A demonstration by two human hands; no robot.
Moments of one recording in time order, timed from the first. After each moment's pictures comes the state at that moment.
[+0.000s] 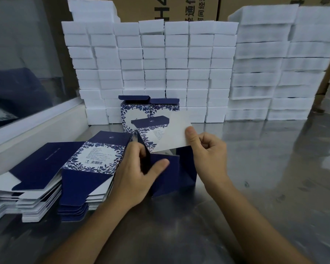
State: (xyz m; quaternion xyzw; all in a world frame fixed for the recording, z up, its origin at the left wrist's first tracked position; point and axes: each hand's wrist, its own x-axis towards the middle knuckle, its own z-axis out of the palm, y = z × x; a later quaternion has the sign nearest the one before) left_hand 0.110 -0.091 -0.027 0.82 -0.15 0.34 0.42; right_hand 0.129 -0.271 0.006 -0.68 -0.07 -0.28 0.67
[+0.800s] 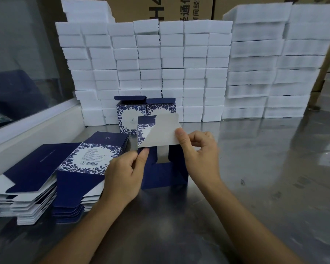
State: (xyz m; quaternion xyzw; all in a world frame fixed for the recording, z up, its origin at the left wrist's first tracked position) left_hand 0.110 -0.089 -0.021 0.84 -0.14 0.39 0.35; right_hand 0.123 -0.268 0.005 -0.71 -0.09 -0.31 0.63
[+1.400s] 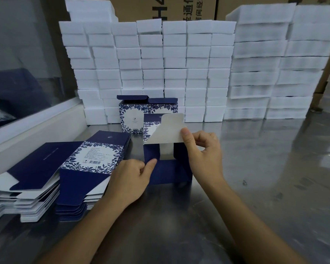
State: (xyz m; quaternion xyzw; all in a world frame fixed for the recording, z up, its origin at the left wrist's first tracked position) left_hand 0.115 -0.086 -0.029 0.91 -0.10 0.27 0.29; right_hand 0.126 -0.270 0.002 -0.70 -0.08 -0.30 0.64
